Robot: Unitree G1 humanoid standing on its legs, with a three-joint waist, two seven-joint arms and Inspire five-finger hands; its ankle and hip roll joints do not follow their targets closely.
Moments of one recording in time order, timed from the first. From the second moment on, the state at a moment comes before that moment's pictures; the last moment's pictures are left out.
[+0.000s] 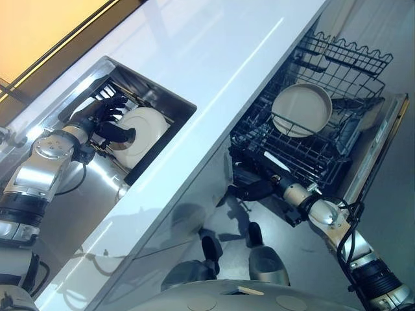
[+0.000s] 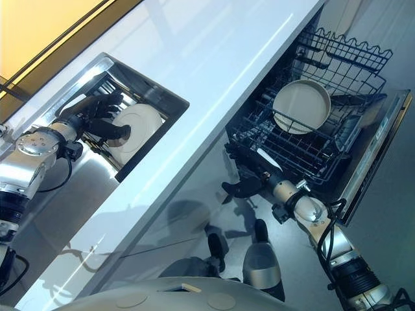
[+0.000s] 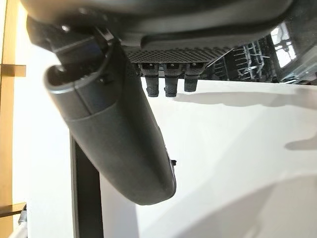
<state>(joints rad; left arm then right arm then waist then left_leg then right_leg) -0.46 0.95 -0.19 0.30 -0.34 0.30 -0.18 0.04 -0.68 0.30 -0.12 0.25 0.05 0.22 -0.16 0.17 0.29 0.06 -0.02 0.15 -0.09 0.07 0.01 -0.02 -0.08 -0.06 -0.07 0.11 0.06</state>
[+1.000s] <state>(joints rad) -0.66 1.18 -0.28 0.21 -0.30 0.52 -0.61 -0.01 -0.76 0.27 -0.12 0.25 0.04 0.26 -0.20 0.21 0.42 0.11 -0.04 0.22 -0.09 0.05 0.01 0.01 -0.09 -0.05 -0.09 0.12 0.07</state>
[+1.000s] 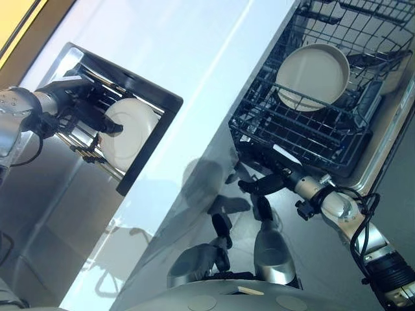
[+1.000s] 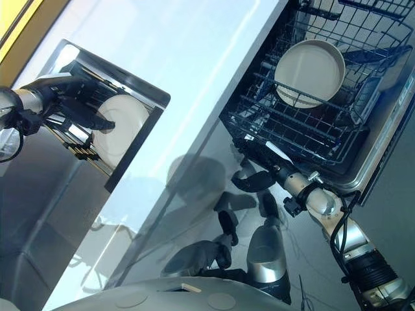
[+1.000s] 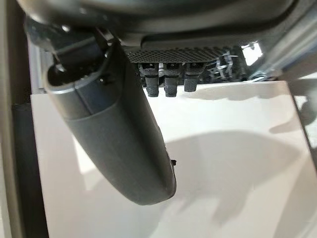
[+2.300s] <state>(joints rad) -0.20 0.92 0.00 0.02 -0.46 0.24 -0.47 0.06 -0.73 0.17 -0.15 0.12 -0.04 0.11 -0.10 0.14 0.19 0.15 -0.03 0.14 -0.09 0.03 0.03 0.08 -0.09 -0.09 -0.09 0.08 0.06</state>
